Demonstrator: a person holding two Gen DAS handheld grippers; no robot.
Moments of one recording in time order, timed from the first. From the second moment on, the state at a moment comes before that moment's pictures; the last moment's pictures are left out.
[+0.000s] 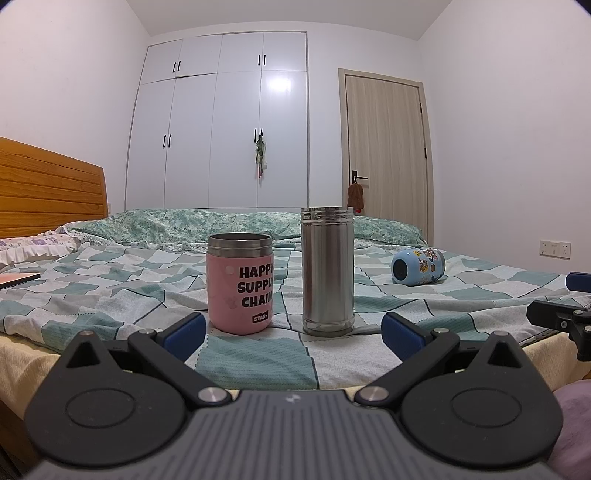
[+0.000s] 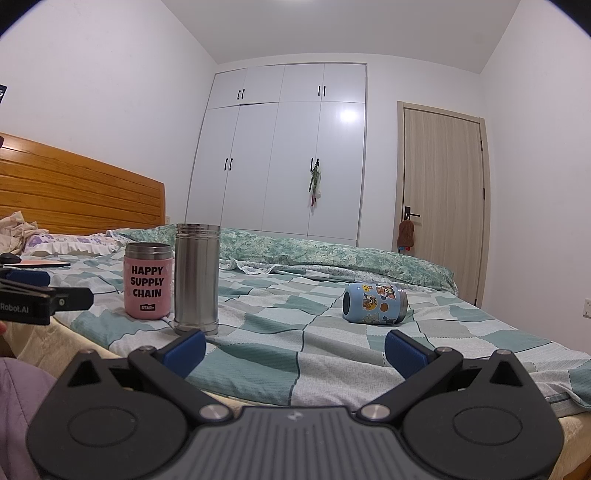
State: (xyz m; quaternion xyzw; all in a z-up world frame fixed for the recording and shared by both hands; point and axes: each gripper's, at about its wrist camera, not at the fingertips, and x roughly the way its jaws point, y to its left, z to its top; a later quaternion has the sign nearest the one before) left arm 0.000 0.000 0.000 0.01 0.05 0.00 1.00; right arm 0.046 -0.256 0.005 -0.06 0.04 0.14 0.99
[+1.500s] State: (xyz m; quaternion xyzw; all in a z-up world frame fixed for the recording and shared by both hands) left arm 0.191 -0.146 0.055 0.07 0.09 -0.17 0.98; right arm 0.240 -0.346 0.076 -0.15 0.11 0.09 0.98
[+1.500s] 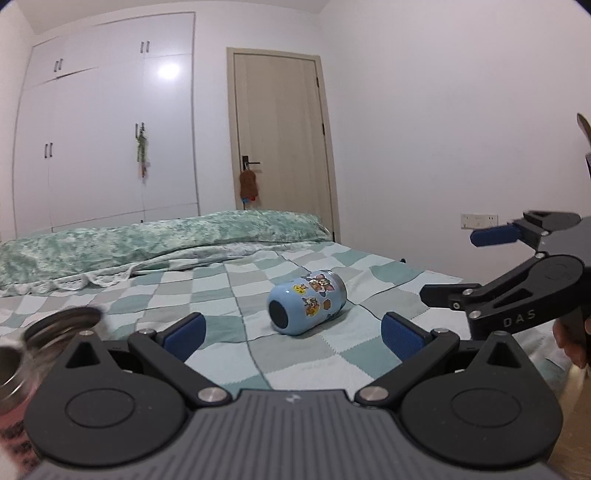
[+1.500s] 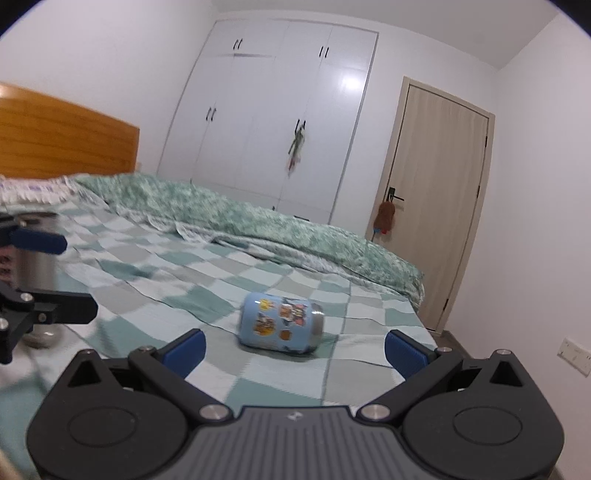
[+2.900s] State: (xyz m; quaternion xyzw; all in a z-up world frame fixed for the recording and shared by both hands) left arm 0.431 -0.126 0.016 0.23 0.22 -0.22 0.92; right arm 0.484 -0.232 -0.019 -0.63 0.16 0.22 0.72
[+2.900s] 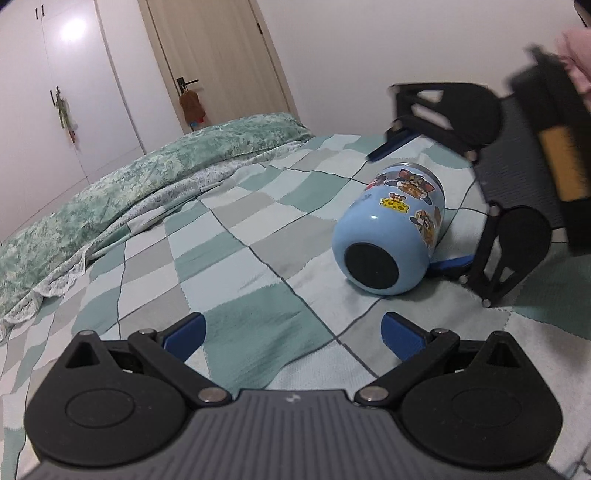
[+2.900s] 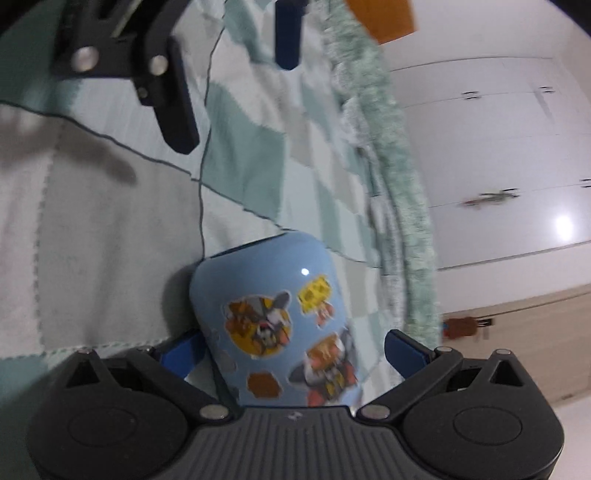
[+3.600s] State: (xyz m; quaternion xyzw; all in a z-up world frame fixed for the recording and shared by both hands) left arm 0.440 -0.142 0.016 0.23 0.22 -0.22 0.92; right arm 0.470 -0.262 -0.020 -0.62 0.09 0.24 0.75
